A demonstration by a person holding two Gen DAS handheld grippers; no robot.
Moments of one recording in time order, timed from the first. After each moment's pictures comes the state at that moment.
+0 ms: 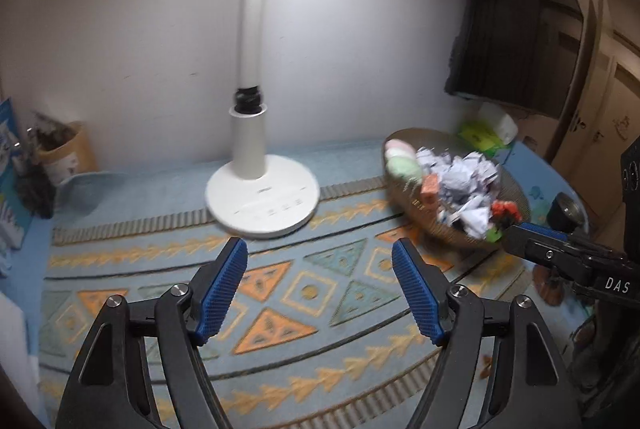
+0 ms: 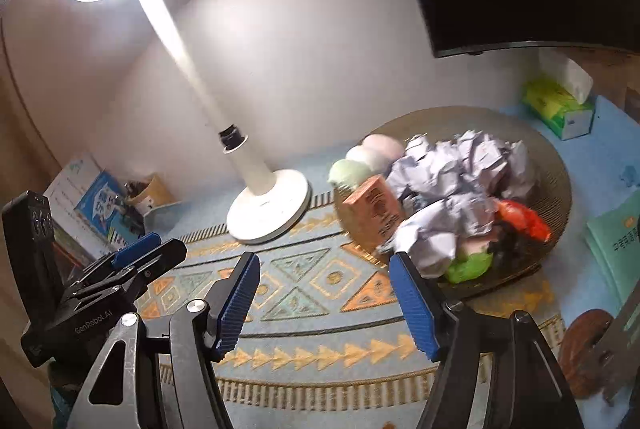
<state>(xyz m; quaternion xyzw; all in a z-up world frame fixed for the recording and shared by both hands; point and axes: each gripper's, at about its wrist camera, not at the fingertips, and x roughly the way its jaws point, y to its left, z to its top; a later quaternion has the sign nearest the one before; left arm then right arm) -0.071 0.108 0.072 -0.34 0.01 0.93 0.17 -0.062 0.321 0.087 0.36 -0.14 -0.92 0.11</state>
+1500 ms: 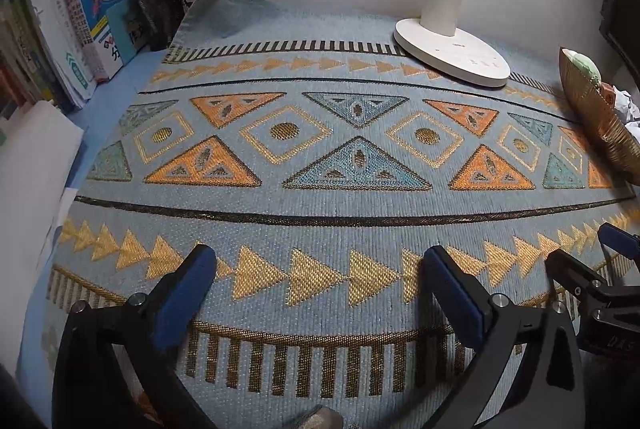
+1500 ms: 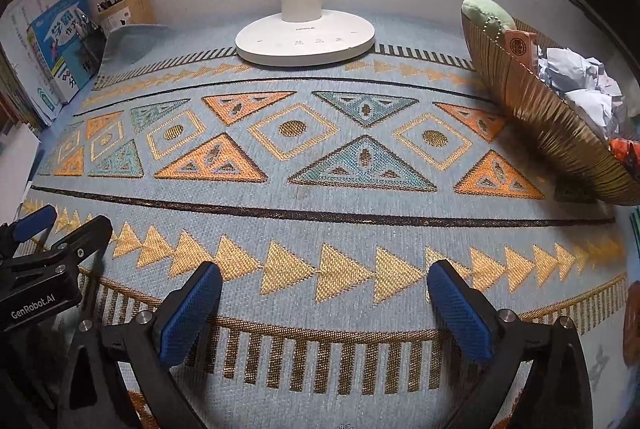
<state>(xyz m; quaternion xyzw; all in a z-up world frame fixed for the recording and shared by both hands) -0.050 0.009 -0.053 -0.46 -0.02 0.89 -0.03 -0.074 0.201 -0.029 0.48 0.04 -0.87 0.07</state>
